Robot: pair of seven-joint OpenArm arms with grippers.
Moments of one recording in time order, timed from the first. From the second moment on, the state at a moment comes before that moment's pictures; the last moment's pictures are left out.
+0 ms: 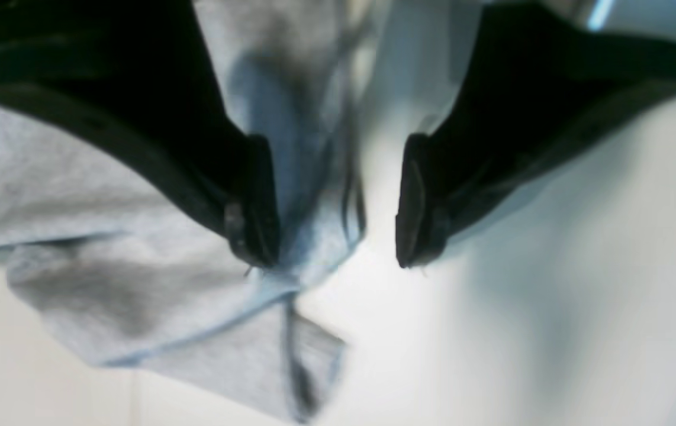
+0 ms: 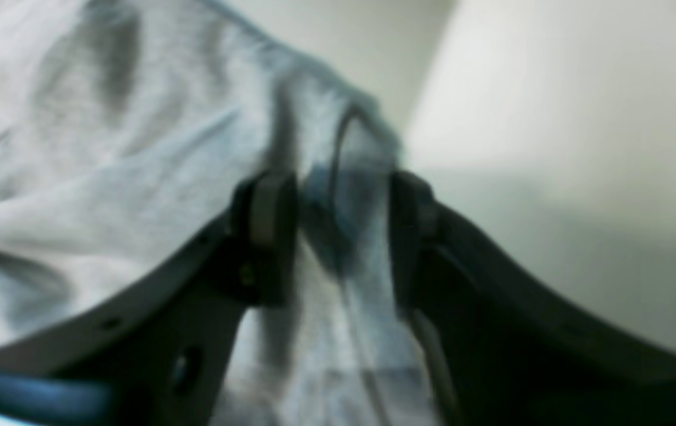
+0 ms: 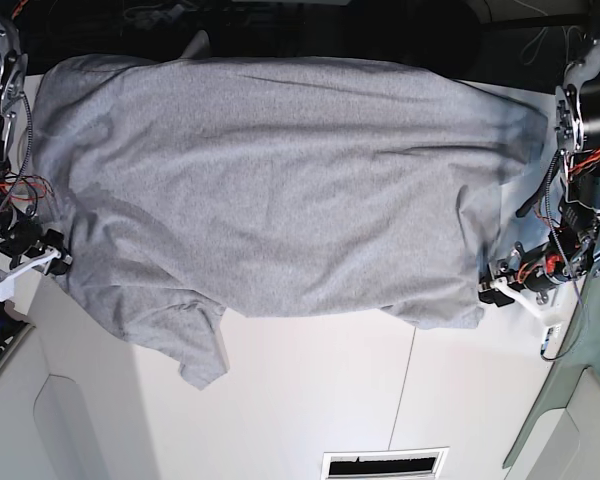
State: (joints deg) left arm -31.3 -23.6 -5.1 25.9 -24.4 -26.7 25.8; right arm 27.2 23.7 12.3 27.5 22.4 28.2 -26.0
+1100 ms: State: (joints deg) left arm -20.5 -31.1 -4.9 53.7 -61.5 -39.0 65.0; right arm 19.0 32.4 12.2 44.5 35.2 29.3 -40.9
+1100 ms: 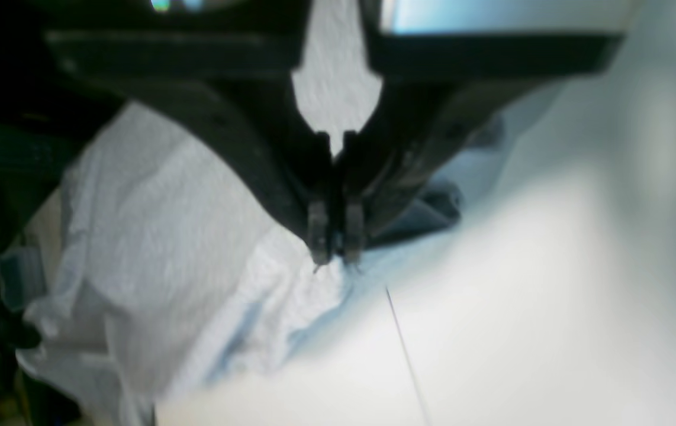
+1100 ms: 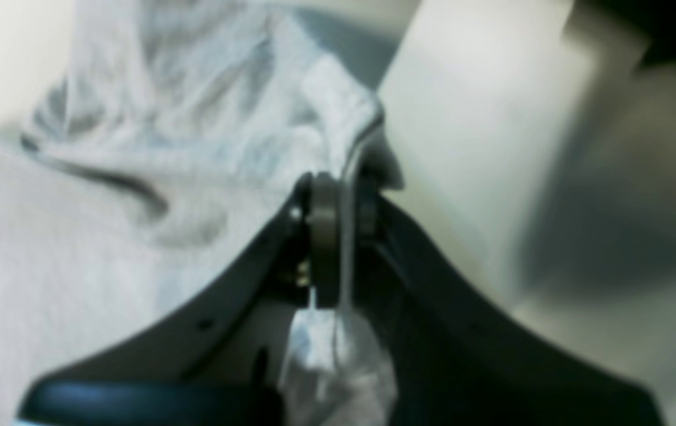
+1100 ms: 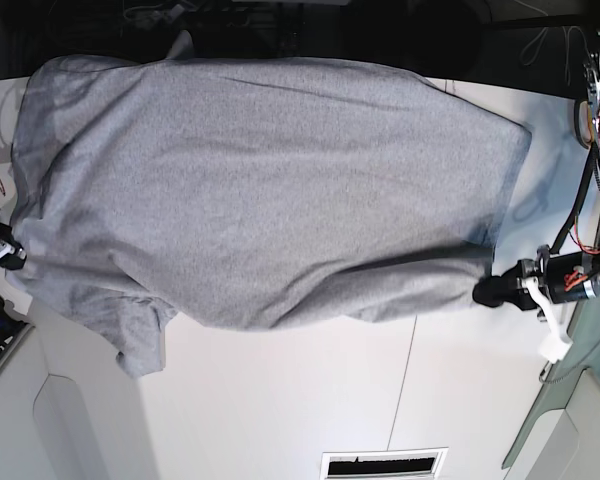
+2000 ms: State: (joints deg) left arm -15.6 -31.1 -5.9 55.9 -43.5 -39.0 45.9; right arm 13.9 28.9 22.7 50.2 34.7 28.5 -31.2
